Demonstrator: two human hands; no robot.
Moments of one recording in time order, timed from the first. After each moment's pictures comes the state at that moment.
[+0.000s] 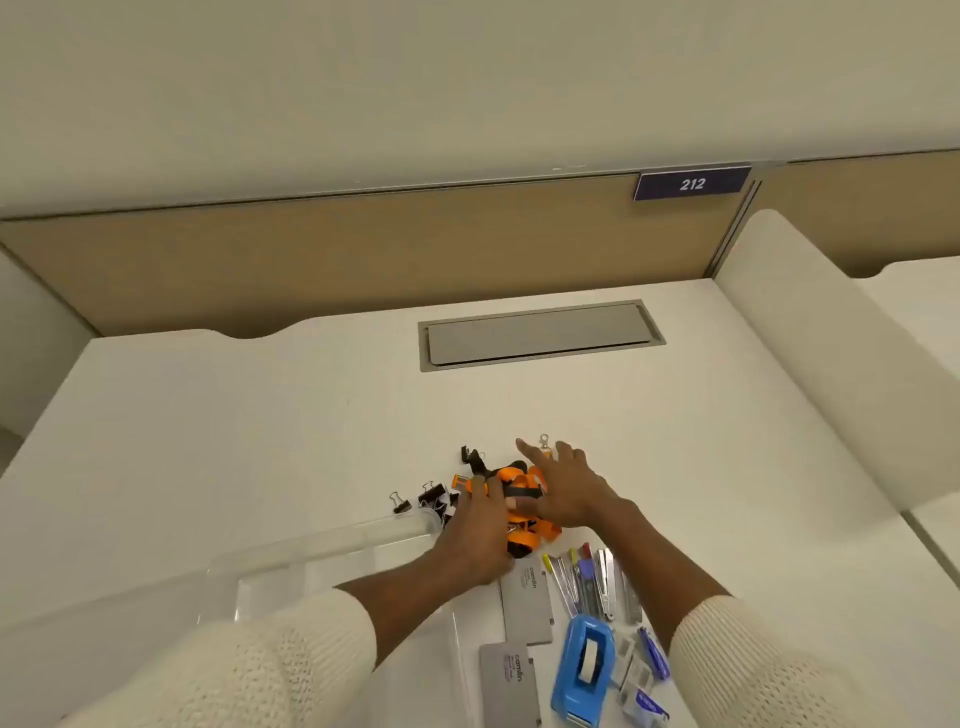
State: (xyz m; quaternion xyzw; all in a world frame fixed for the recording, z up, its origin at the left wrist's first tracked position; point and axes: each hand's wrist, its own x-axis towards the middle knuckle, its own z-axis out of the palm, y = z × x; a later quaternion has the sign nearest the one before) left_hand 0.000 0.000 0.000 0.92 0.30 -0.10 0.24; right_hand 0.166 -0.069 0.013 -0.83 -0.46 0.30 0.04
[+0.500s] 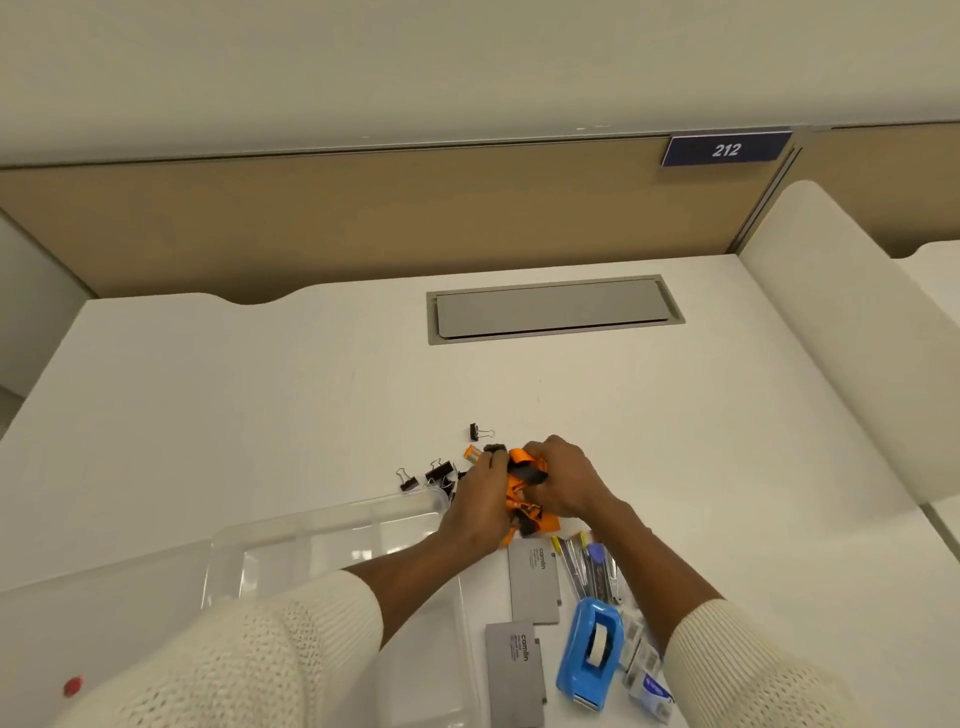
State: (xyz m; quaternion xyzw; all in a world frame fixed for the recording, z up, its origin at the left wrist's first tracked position) left_hand 0.006 0.010 -0.001 0.89 0.33 -0.01 0.32; right_hand 0.149 -0.058 0.004 -0.82 -0.46 0.30 0.16
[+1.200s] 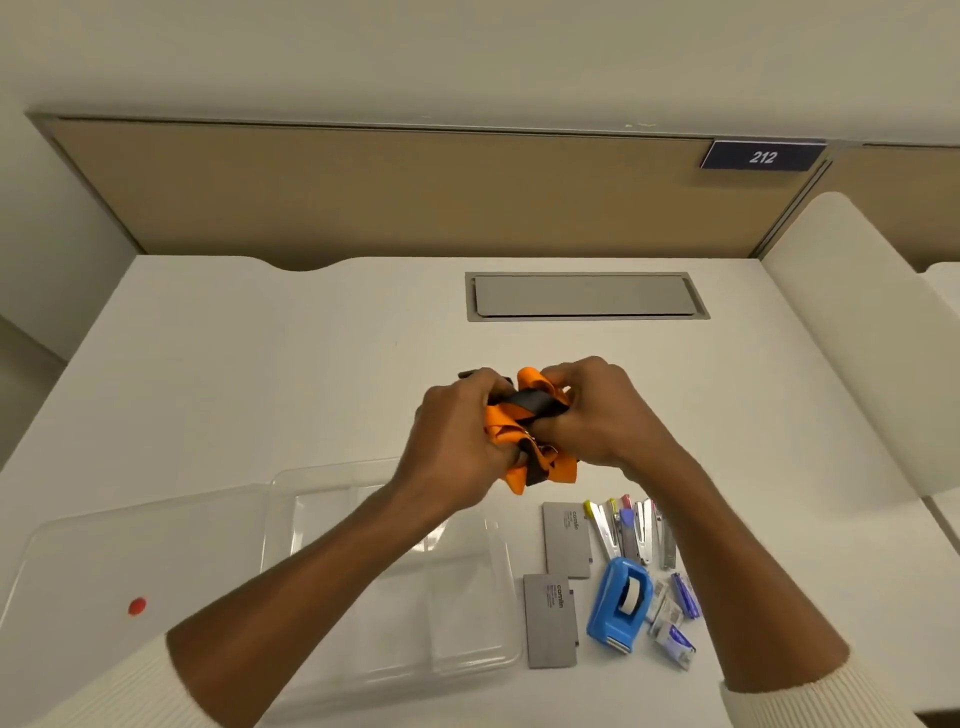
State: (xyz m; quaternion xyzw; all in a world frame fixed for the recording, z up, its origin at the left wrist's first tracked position) left_hand -0.101 0.024 0.157 0.83 0.37 0.16 0.38; right_hand 0.060 -0.055 0.176 -0.81 -0.49 0.23 0.24
